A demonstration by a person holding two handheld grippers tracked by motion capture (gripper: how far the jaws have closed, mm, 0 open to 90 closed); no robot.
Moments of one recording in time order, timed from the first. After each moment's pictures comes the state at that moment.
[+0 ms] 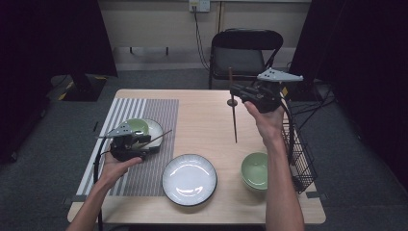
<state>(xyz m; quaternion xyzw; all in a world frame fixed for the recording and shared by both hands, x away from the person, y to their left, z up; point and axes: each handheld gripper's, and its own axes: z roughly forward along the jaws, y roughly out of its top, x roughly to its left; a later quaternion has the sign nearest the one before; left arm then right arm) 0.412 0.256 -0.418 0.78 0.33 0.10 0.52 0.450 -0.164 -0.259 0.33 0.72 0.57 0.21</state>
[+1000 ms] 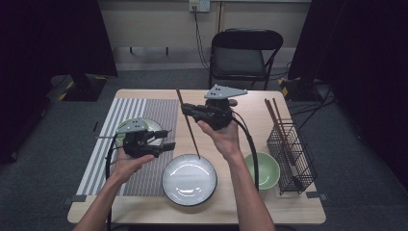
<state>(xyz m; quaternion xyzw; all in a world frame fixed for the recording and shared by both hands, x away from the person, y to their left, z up) 0.406 0.216 -0.386 0.77 0.27 0.08 0.57 0.425 -0.053 -0.288 0.25 0.76 0.59 0.13</state>
